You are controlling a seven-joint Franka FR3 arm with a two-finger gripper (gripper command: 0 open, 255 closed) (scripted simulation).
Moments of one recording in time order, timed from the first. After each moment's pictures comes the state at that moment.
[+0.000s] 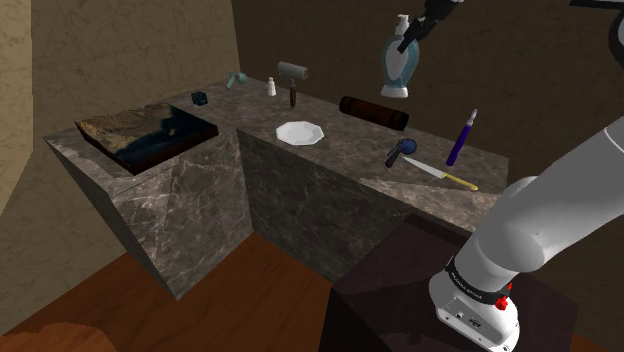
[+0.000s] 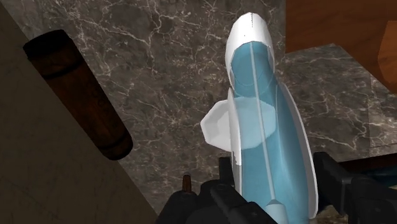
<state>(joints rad) 0.01 -0.27 -0.55 -1.83 0.19 1.95 -0.69</state>
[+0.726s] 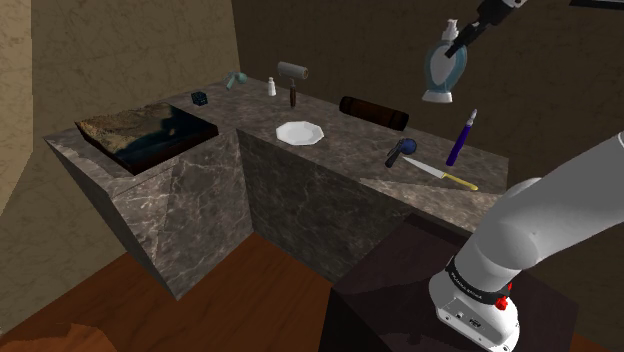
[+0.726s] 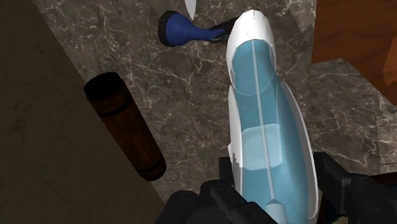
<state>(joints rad) -0.07 -0.35 -0.72 -1.84 0.17 1.84 -0.91</state>
